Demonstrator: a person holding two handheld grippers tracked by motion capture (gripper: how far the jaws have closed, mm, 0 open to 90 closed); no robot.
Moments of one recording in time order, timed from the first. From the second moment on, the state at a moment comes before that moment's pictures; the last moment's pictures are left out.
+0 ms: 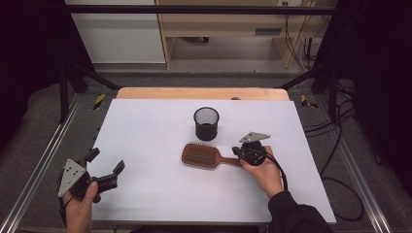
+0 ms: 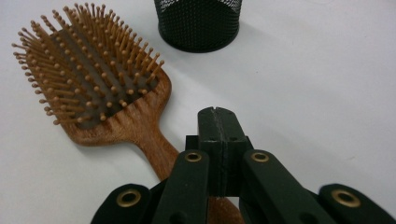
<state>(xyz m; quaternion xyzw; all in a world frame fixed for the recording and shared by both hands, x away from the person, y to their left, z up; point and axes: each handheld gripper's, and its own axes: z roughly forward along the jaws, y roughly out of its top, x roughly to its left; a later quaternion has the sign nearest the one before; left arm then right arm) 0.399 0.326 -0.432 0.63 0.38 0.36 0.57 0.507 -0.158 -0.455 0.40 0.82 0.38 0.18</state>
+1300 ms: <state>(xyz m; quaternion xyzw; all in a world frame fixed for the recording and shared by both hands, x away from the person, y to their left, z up) 0.401 0.324 -0.436 0.63 0.39 0.35 0.57 0.489 -0.136 -0.468 0.39 0.85 0.32 0.11</state>
